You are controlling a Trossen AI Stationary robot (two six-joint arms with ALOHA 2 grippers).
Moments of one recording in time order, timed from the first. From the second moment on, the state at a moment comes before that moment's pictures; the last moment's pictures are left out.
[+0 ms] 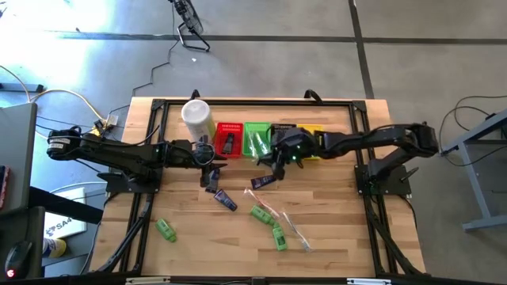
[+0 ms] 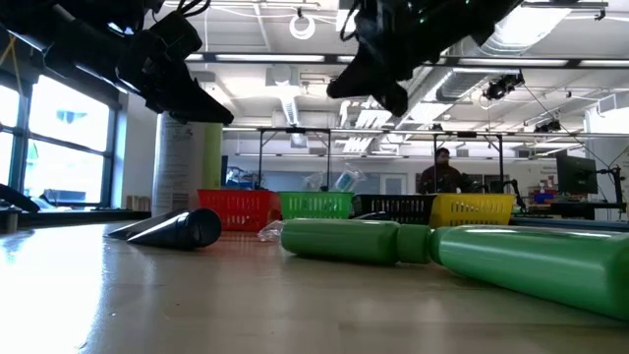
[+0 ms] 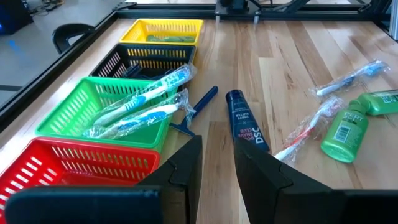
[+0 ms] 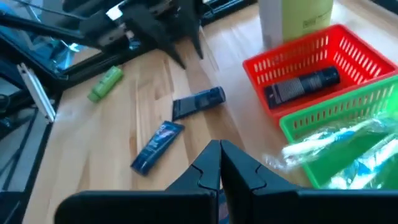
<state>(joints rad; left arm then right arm) 0.04 0.98 0.40 0.25 -0.09 -0.01 -0.08 1.49 0.95 0.02 -0.08 0.36</state>
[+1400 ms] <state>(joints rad) 0.04 0.98 0.40 0.25 -0.09 0.00 0.40 1.30 0.95 -0.32 0.50 0.64</state>
